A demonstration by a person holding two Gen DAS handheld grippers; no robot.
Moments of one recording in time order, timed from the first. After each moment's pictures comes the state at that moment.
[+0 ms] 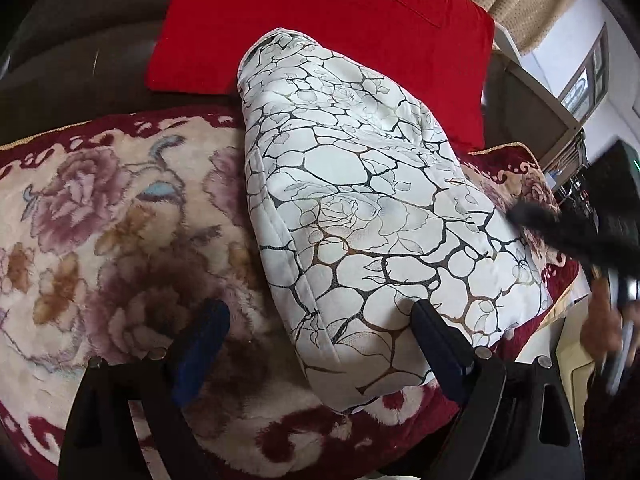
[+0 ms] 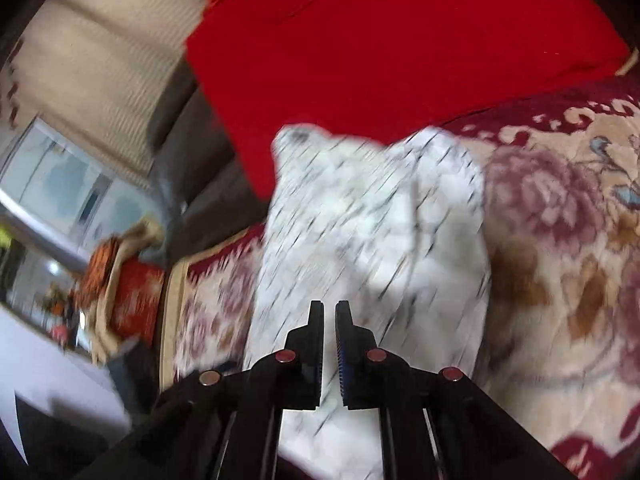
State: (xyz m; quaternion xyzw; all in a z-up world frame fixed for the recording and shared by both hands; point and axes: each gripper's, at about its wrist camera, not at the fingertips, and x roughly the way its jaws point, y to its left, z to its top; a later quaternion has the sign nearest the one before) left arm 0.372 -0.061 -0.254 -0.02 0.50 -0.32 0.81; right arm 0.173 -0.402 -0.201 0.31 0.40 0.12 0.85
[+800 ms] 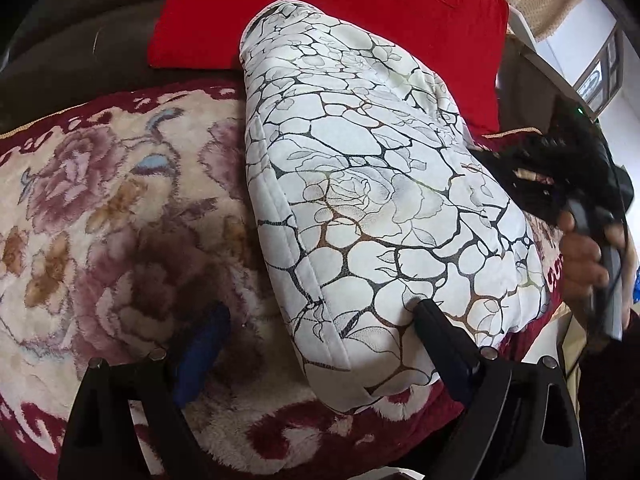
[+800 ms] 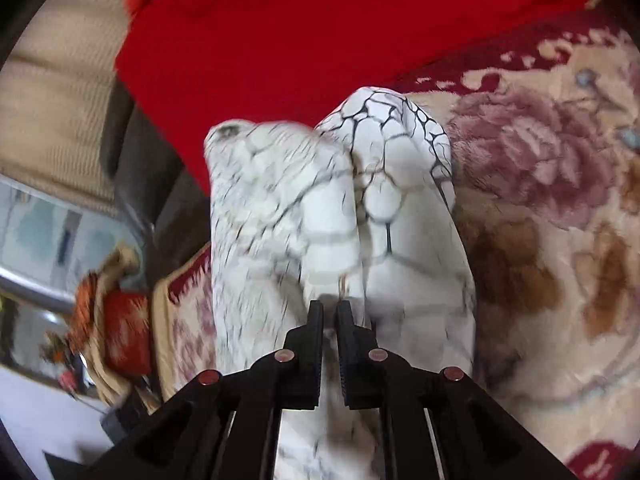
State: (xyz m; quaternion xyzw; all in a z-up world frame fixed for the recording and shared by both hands) left arm 0.365 -0.074 -0.270 0.00 0.52 -0.31 0.80; right arm 0.233 -0.450 -0.251 0.41 0.44 0.05 0.80
